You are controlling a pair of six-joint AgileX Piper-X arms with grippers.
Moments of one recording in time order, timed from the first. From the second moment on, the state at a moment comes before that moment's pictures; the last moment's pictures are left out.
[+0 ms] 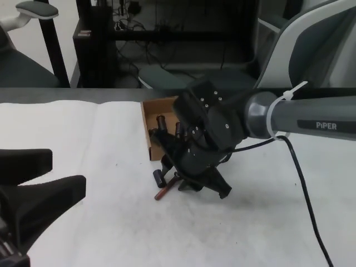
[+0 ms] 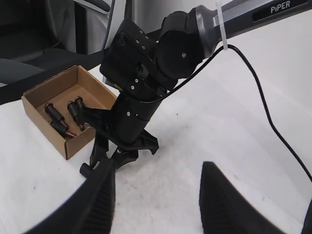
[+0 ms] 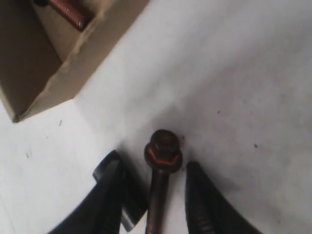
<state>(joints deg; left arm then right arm) -25.7 23.1 -31.1 31.3 20.7 -1.2 35.5 118.0 -80.4 30.8 -6.0 69.1</state>
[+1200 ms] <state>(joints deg) -25.7 23.1 -31.1 31.4 20.7 0.8 36.1 117.3 -86.5 37.8 -4.1 45.3</state>
